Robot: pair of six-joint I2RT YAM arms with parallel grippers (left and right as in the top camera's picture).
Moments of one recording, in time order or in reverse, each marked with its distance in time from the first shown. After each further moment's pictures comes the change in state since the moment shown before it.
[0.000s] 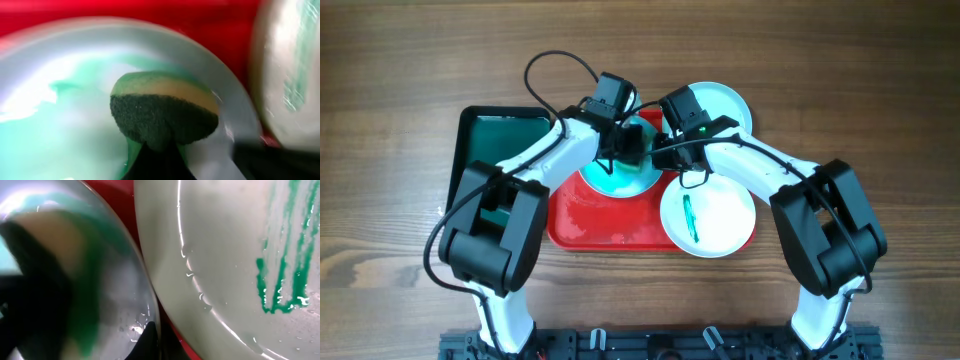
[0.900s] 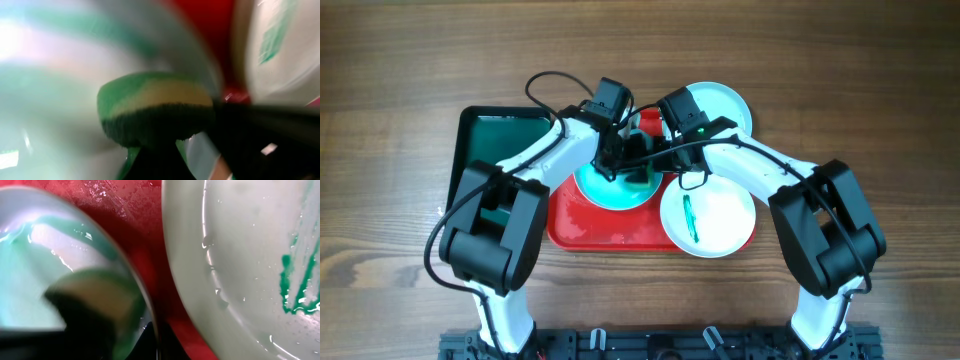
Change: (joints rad) left arm -0.003 0.005 0.000 -0.098 0.250 -0.084; right arm 0.007 0.000 0.000 0.000 -0.026 -0.042
